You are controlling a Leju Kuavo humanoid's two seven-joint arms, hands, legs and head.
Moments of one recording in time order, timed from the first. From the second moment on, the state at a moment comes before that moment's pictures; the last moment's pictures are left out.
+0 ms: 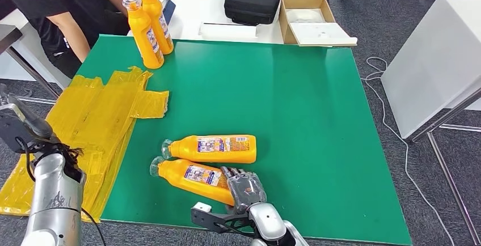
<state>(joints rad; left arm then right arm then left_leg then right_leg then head) -0.47 0.01 0.53 -1.05 -0.13 0.30 -0.54 -0.12 0.16 0.69 -1.11 1.32 0.18 0.21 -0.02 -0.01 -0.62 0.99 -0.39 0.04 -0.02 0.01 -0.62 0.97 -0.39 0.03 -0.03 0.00</state>
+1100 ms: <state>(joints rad) -0.43 -0.11 0.04 -1.01 0.30 -0.14 -0.42 -0.44 0.21 0.50 -1.17 0.83 0.11 0.10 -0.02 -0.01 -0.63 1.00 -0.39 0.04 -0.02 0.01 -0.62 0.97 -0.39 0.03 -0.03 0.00</state>
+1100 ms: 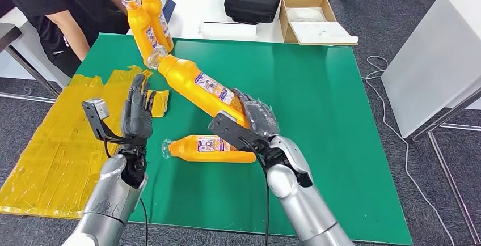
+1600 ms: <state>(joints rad) -0.34 -0.07 -0.17 -1.13 0.45 -0.11 -0.41 -0.55 0.28 0.59 -0.92 0.78 0.10 0.08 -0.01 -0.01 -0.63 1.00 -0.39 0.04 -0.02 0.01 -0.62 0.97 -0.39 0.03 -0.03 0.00</state>
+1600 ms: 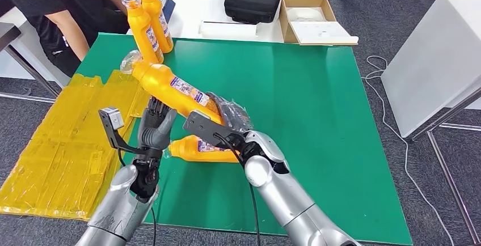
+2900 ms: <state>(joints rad) -0.14 0.00 -0.06 -1.36 0.55 -0.19 -0.35 -0.48 0.33 0.93 -0.80 0.77 0.06 0.09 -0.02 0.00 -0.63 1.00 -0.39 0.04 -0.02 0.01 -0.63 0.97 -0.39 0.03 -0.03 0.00</state>
